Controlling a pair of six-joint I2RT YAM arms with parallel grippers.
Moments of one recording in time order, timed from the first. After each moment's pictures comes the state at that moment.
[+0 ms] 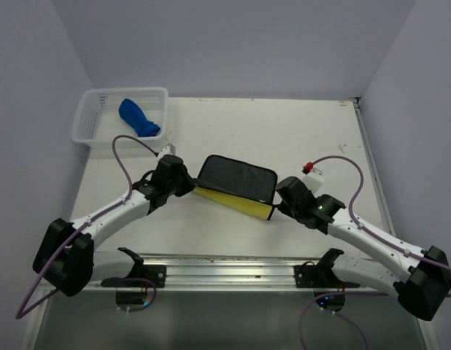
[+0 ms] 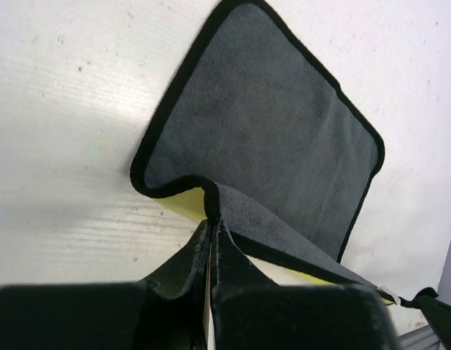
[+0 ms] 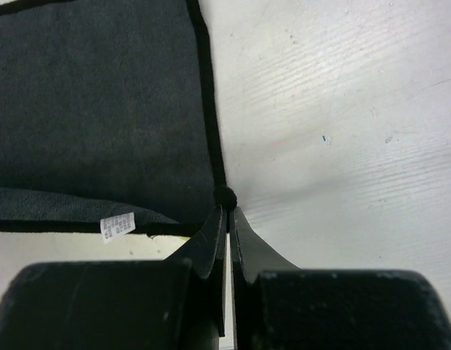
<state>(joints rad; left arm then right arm) -0.52 1.24 0.68 -0.19 -0.11 -0.93 0.76 0.98 0.68 -0.70 0.51 1.10</state>
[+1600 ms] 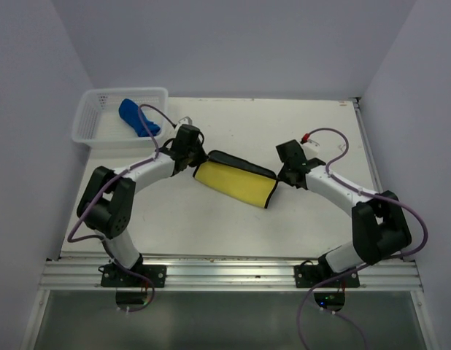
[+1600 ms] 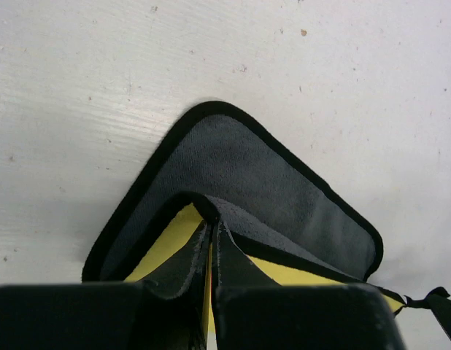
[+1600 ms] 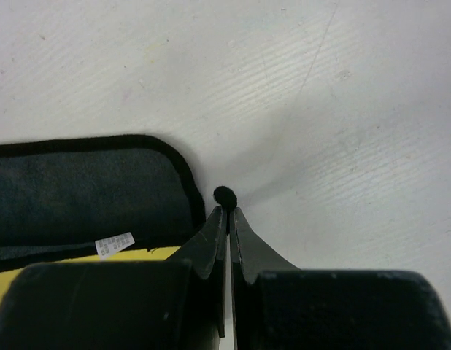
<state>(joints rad) -0.46 1.72 1.09 -0.11 -0.10 -0.81 0.44 1.48 0.92 -0.46 0.44 0.88</state>
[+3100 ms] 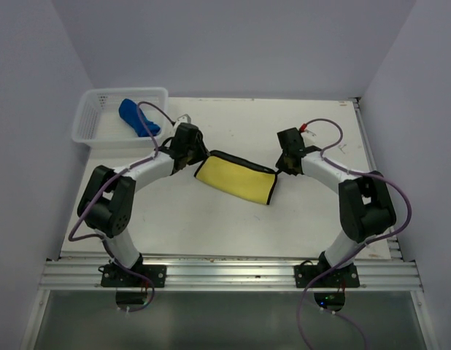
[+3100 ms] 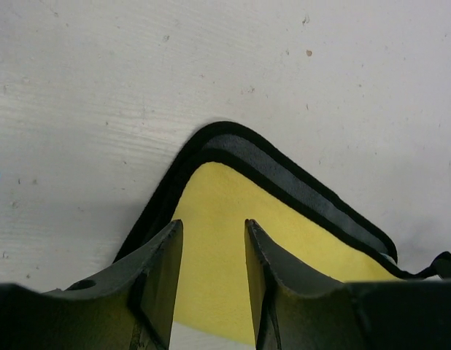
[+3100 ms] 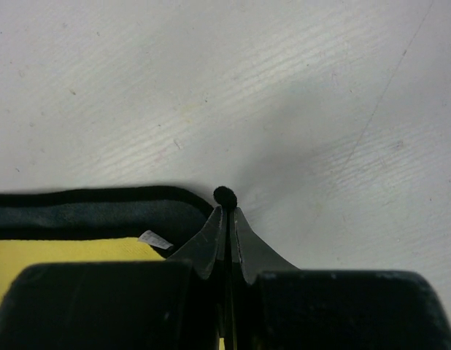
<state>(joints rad) -0.44 1.77 1.12 -0.09 -0.12 -0.76 0.35 1.68 1.07 -0.39 0.35 0.82</state>
